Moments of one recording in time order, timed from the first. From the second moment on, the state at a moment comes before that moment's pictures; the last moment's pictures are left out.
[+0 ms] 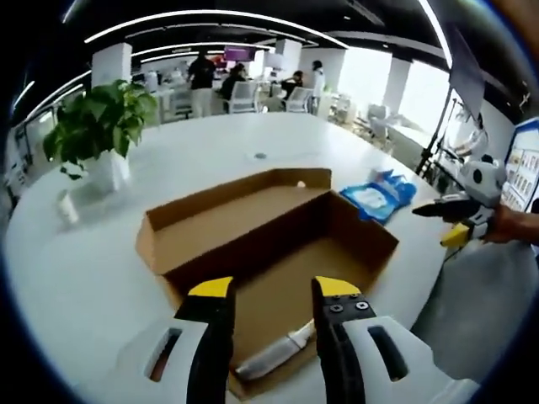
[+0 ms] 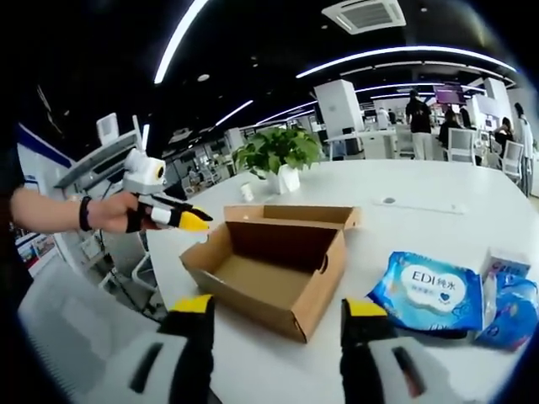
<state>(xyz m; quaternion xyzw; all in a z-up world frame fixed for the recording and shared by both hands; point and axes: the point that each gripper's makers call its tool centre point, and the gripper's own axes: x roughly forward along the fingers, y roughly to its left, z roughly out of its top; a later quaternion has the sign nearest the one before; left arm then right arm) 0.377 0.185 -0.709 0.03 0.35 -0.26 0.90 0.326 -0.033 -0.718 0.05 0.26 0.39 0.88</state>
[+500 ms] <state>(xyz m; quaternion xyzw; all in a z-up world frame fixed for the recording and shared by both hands) 0.371 0.201 -0.745 0.17 0.42 -0.33 0.83 0.325 -0.037 -0.716 0.05 0.26 0.39 0.88</state>
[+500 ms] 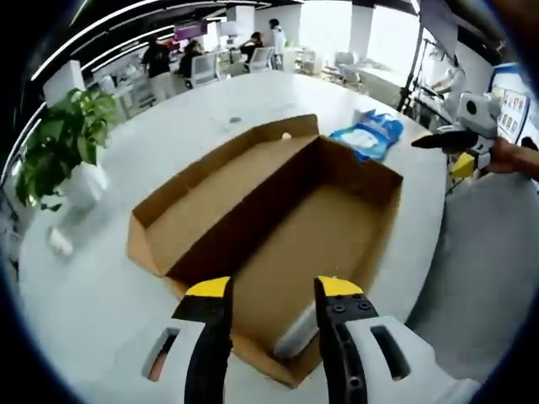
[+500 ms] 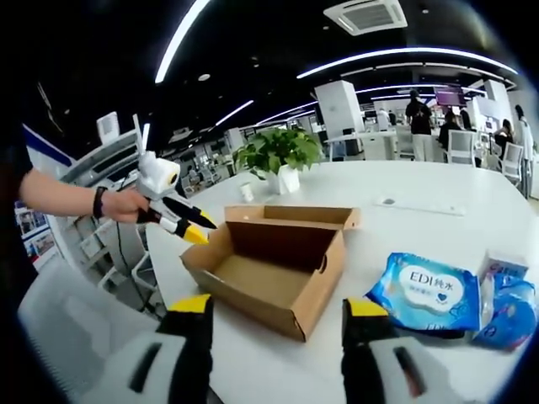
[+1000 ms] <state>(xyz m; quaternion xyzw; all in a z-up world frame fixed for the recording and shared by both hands) 0.371 0.199 -0.770 0.22 0.47 -0.39 0.76 0.326 -0.040 -0.715 0.05 0.26 0.39 0.88</state>
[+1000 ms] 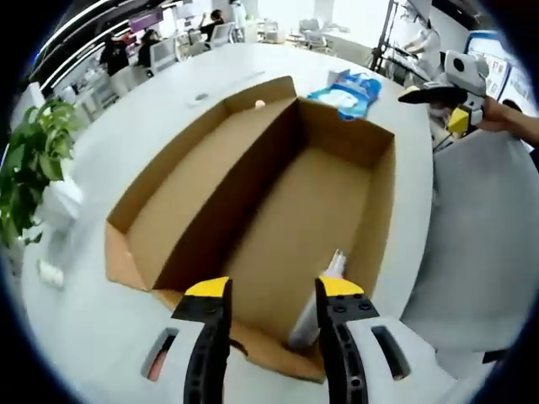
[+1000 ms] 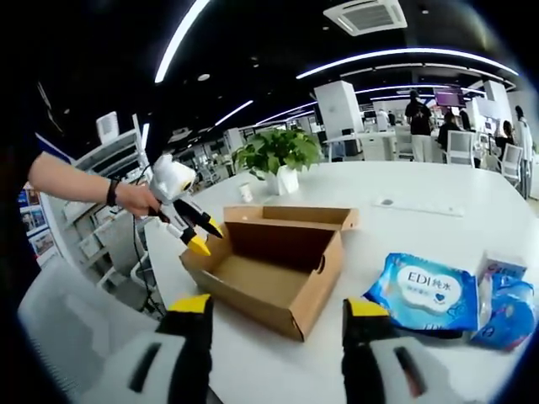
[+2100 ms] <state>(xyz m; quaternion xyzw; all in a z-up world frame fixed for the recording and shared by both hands) 0.350 0.191 -0.817 0.31 0.51 -0.48 0.64 0.326 -0.042 -0.720 0.04 0.26 0.39 0.88</state>
